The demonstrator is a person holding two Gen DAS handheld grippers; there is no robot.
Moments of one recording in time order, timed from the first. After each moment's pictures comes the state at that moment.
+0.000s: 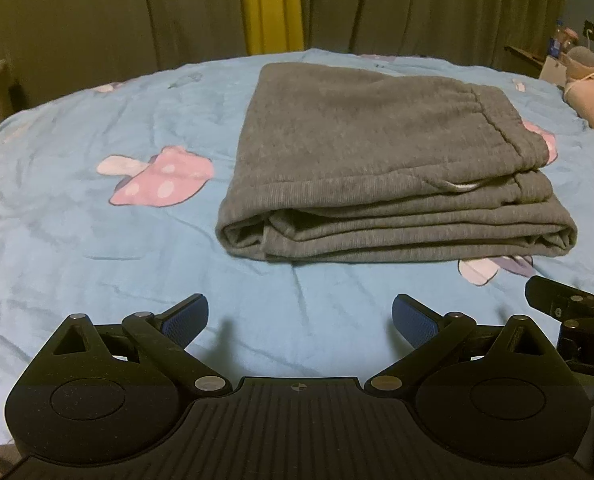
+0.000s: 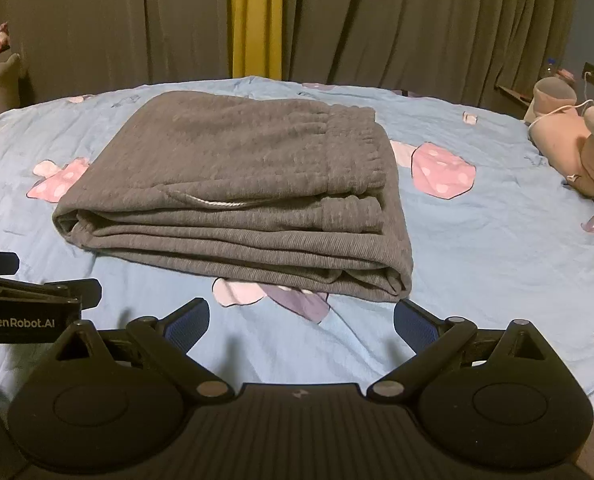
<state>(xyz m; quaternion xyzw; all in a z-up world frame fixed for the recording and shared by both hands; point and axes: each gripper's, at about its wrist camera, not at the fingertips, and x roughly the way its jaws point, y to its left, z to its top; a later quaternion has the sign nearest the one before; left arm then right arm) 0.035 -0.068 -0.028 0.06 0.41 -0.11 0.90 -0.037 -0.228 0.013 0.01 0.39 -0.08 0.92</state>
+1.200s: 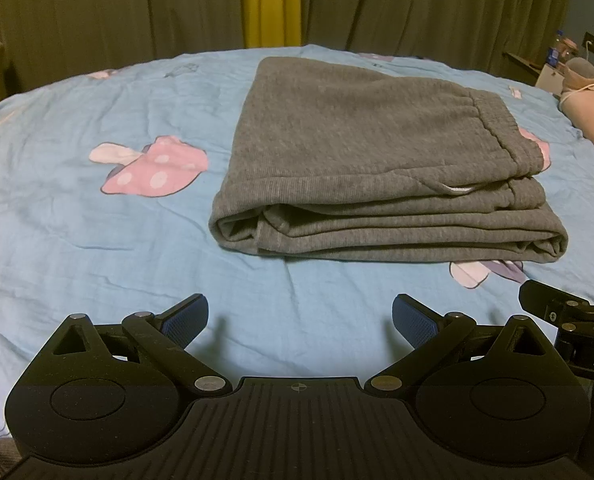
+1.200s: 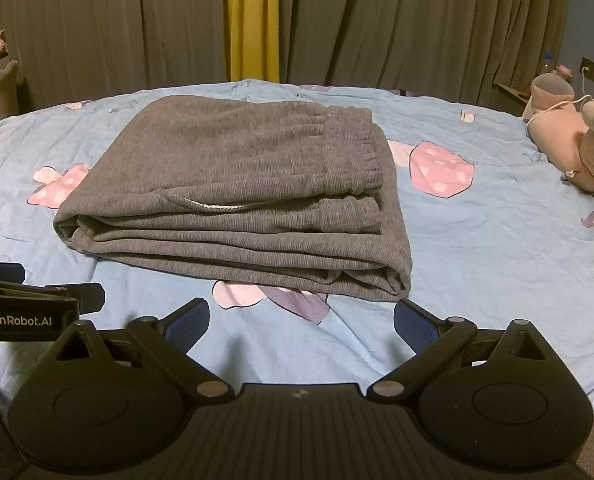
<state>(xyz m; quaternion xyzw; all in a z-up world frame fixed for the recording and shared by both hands) 0.036 -0.066 -0.029 0.03 0.42 -0.11 0.90 -0.039 -0.229 0.014 0.02 0.39 -0.08 0.92</state>
